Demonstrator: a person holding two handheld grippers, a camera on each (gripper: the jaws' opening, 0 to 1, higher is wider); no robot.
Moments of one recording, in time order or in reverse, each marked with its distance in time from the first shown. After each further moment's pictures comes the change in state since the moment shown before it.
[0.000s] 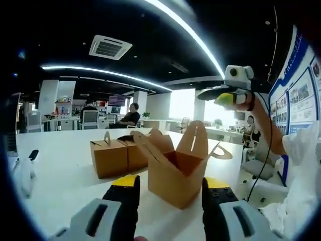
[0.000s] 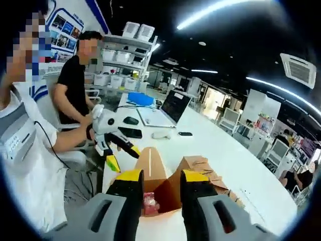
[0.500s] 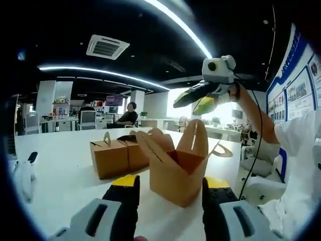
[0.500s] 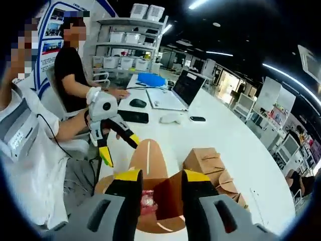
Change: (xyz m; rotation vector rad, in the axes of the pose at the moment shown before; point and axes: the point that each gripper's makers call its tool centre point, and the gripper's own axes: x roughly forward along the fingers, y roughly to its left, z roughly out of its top) left arm -0.001 0.007 0.000 0.009 0.012 -0.015; right arm 0.046 -0.011 -0.012 -0.008 0.135 0.091
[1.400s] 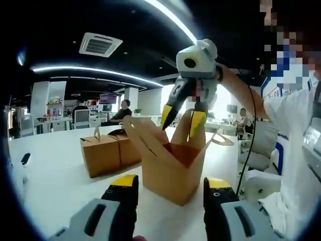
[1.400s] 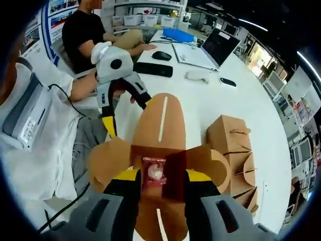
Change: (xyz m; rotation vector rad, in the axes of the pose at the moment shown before) left arm 0.022 -0.014 -0.018 0.039 0.037 -0.055; right arm 0.036 0.020 -0.061 -0.111 0.413 0.252
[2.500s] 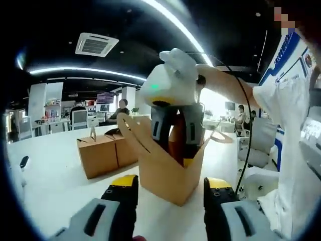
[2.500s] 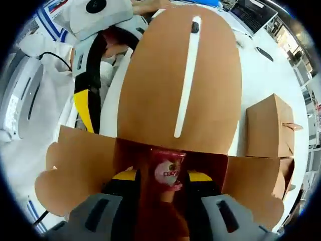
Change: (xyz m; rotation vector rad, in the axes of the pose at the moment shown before) left arm 0.003 -0.001 -0.002 0.021 0.006 -0.009; right arm 0.084 0.017 -0.032 -0.045 0.284 0.191
